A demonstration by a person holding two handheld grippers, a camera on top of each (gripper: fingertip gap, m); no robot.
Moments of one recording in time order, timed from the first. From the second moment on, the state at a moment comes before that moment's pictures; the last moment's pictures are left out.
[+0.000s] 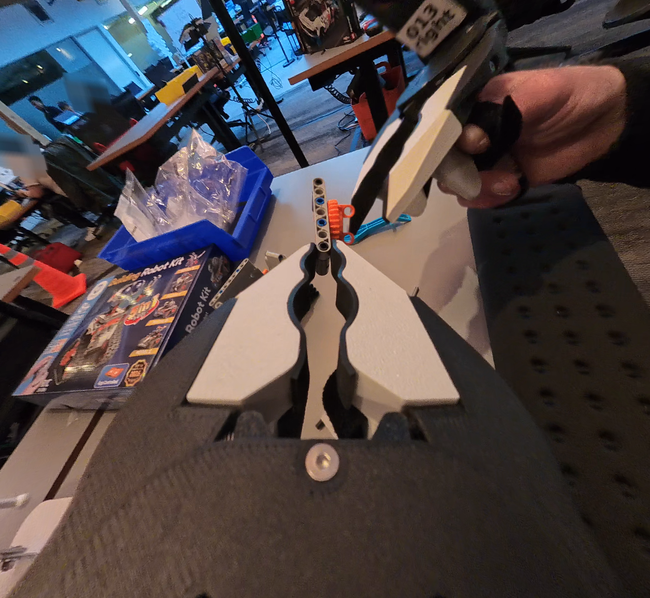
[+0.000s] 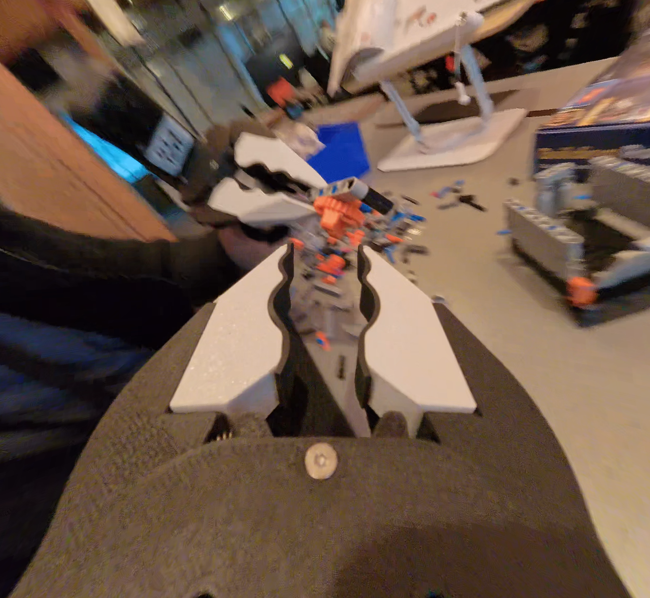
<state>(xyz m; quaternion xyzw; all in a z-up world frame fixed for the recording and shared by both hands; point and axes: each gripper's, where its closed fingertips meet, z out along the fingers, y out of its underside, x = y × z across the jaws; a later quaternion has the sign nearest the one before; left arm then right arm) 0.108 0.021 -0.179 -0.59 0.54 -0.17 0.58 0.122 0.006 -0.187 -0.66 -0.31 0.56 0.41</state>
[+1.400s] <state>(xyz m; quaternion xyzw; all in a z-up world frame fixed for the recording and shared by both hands) 0.080 0.013 -0.288 -0.71 0.58 -0.20 0.35 0.140 0.023 -0.258 -0.72 -0.54 0.22 0.37</state>
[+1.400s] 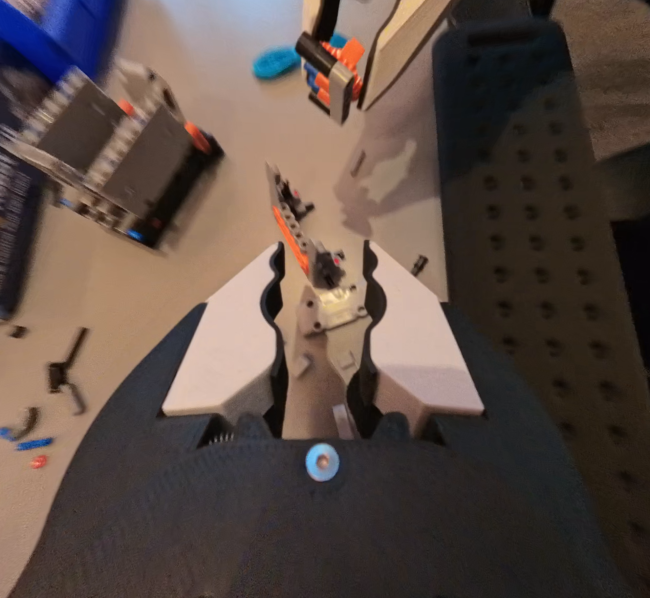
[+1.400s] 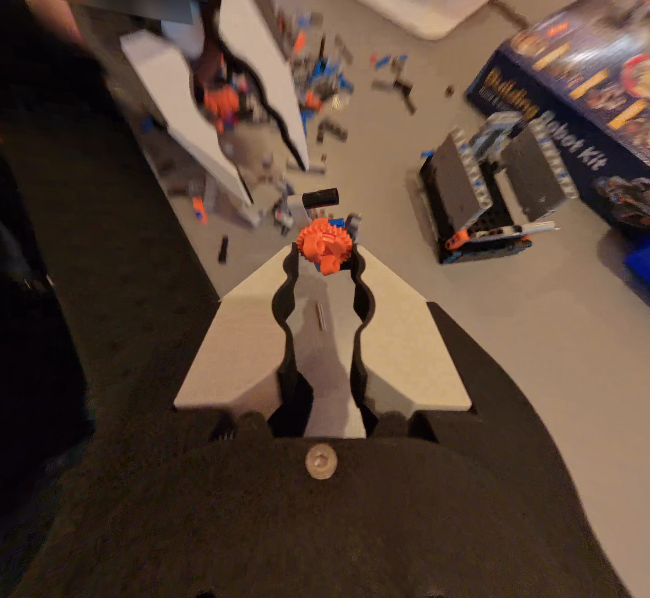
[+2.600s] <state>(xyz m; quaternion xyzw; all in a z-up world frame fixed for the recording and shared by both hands) 0.077 0.026 -0.336 -0.74 0.57 -0.25 0.25 0.120 0.019 -0.332 -0.60 -0.78 0.06 0.18</state>
